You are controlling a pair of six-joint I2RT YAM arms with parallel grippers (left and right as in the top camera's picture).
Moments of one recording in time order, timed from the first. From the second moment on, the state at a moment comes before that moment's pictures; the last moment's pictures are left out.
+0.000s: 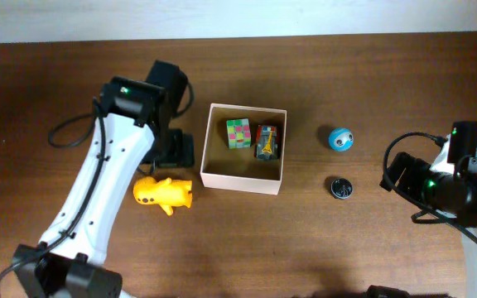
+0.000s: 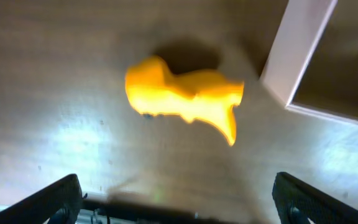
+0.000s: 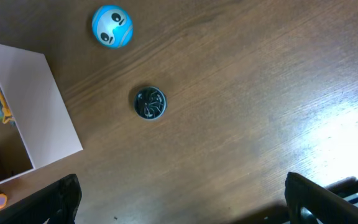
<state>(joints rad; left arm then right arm) -0.32 1.70 1.69 -1.56 -0.16 -0.39 -0.21 1.11 1.31 -1.38 -0.05 0.36</state>
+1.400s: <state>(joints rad) -0.46 1.28 1.40 -0.99 -0.08 -0.39 -0.21 1.12 1.31 -1.38 -0.05 0.36</state>
